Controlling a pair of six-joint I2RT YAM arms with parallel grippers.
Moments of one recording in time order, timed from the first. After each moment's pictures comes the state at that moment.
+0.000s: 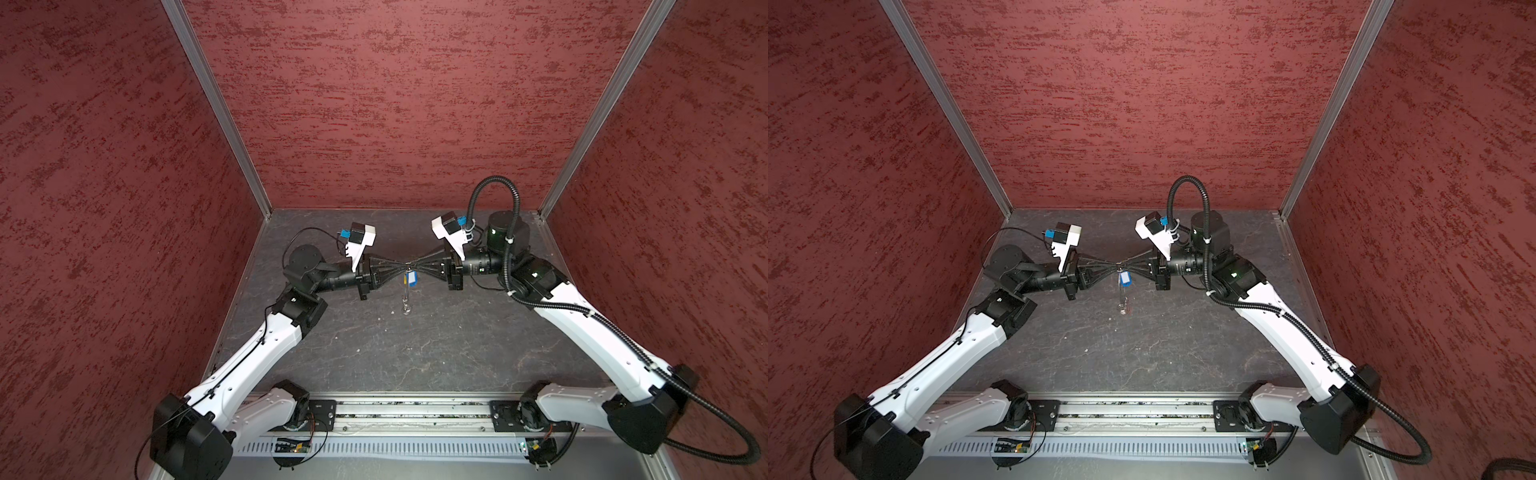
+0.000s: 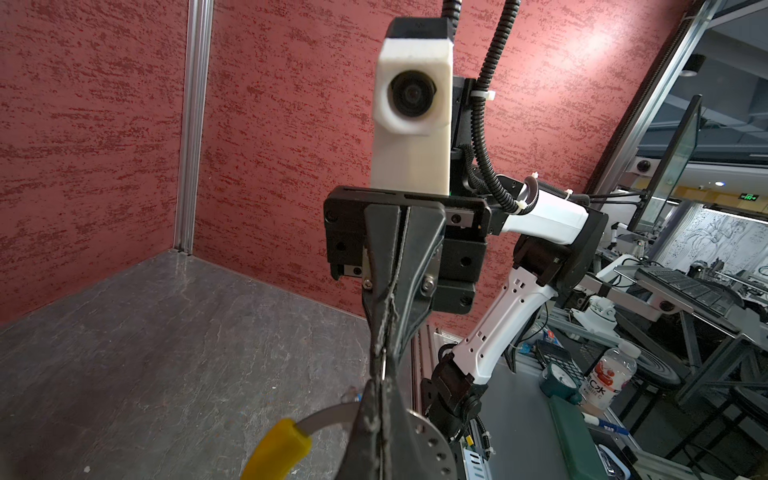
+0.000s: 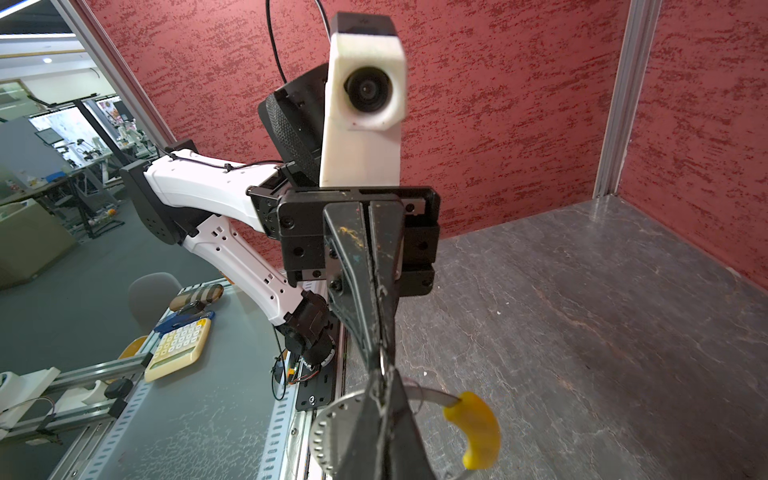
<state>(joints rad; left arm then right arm) -0.47 1.05 0.85 0.40 0.97 -0.48 0.59 1.26 1.29 -0.25 -0.96 0.06</state>
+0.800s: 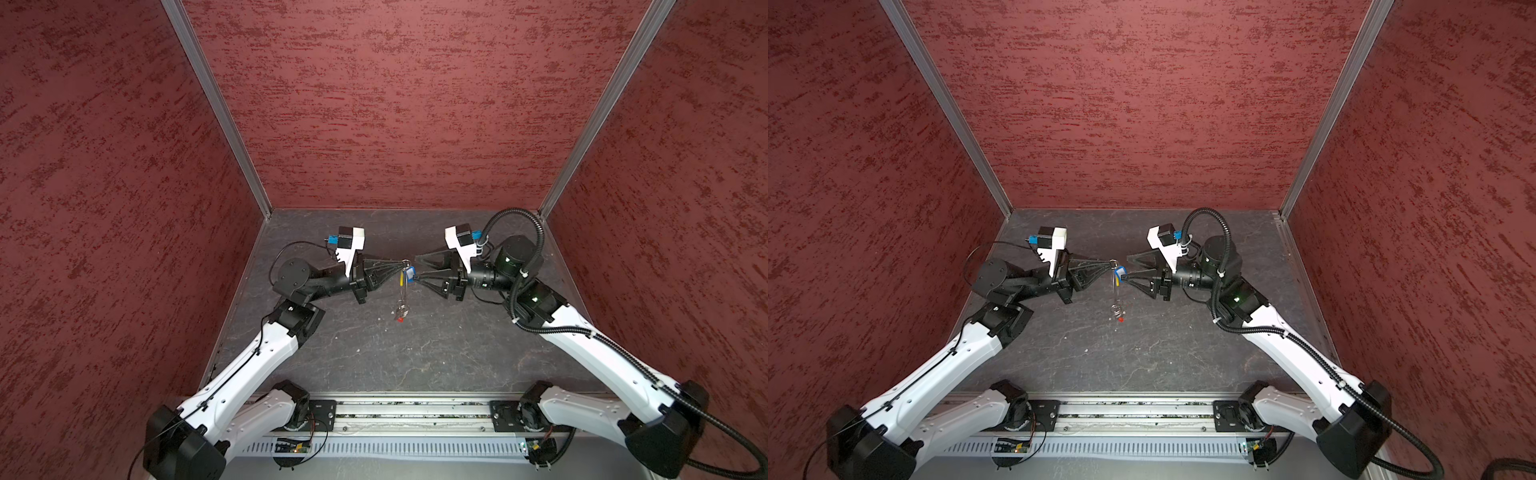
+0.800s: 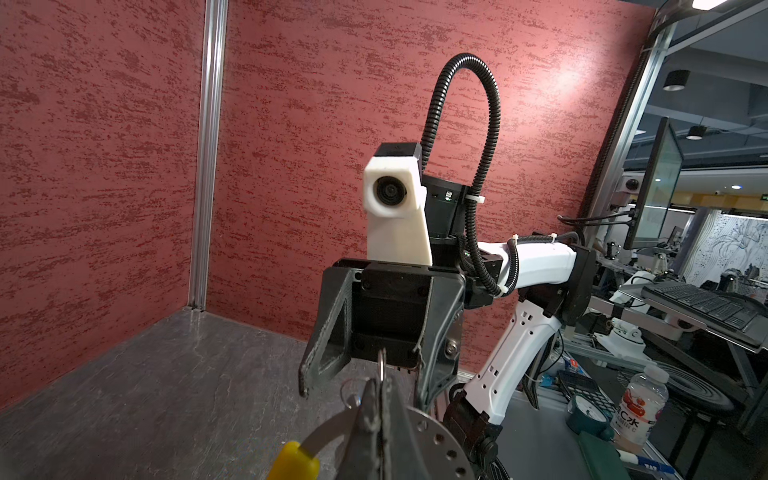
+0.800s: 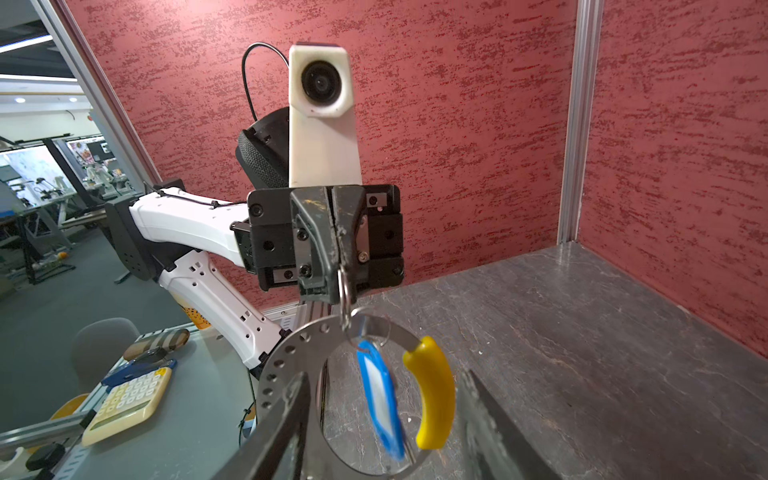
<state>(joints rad) -0.49 0.99 0.79 0.58 0.88 -0.52 0.62 1.12 1.01 0.18 -0.83 0.24</state>
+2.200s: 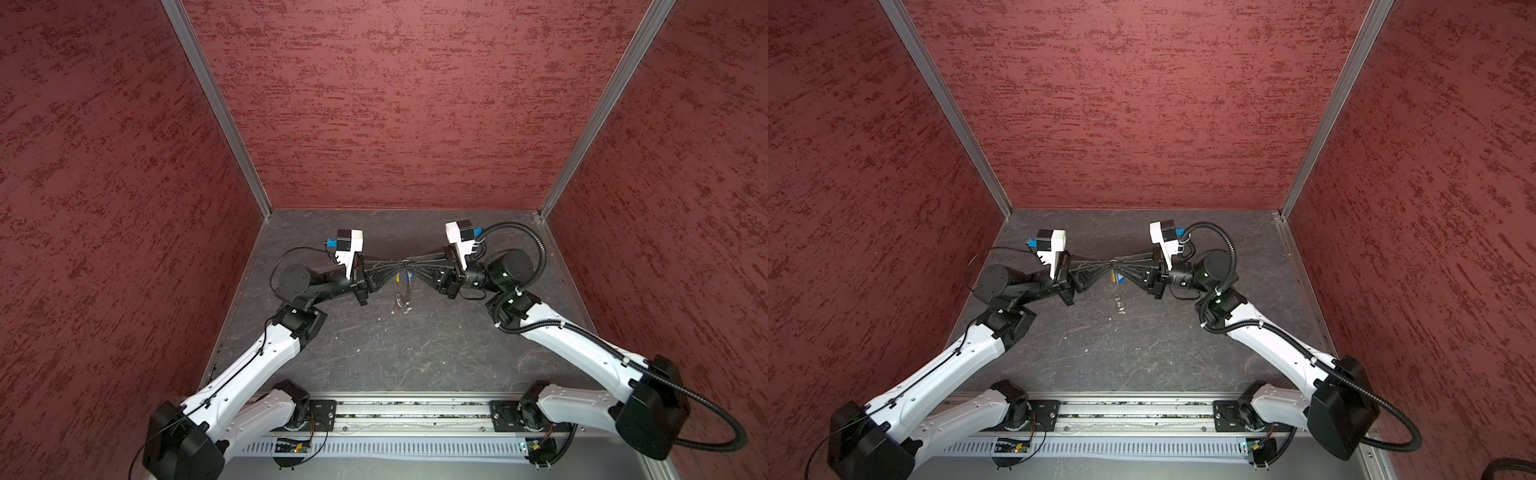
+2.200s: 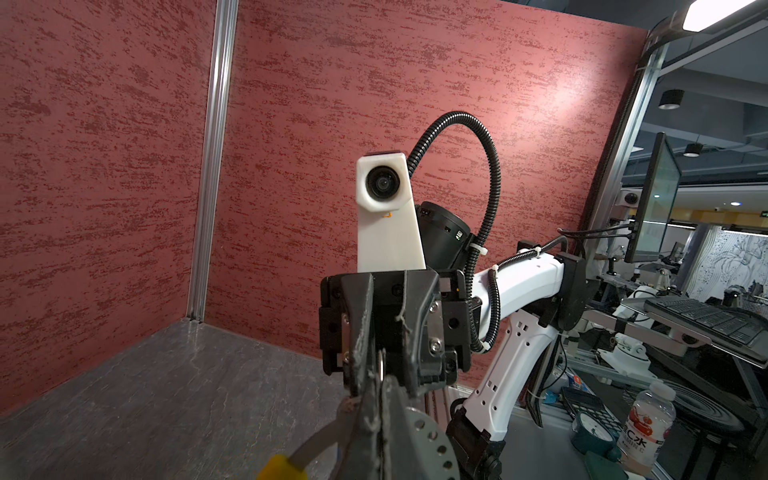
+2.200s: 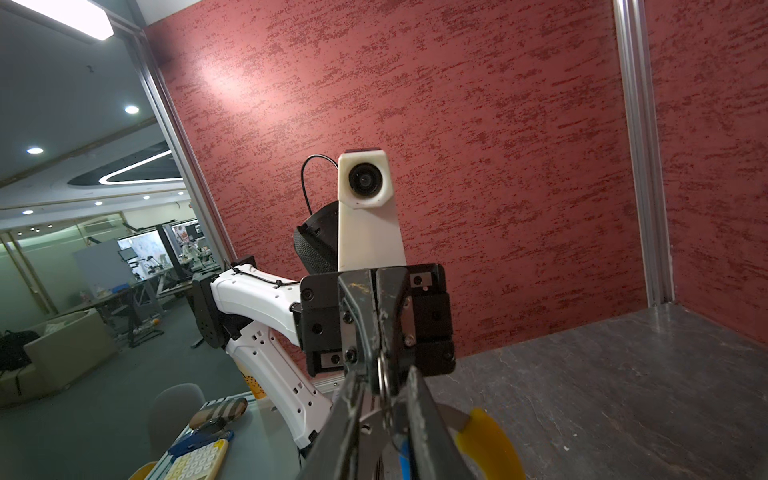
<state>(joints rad) -0.51 0.99 0.75 0.67 0.84 -0.56 0.67 1.22 0.91 0.73 -0.83 0.61</state>
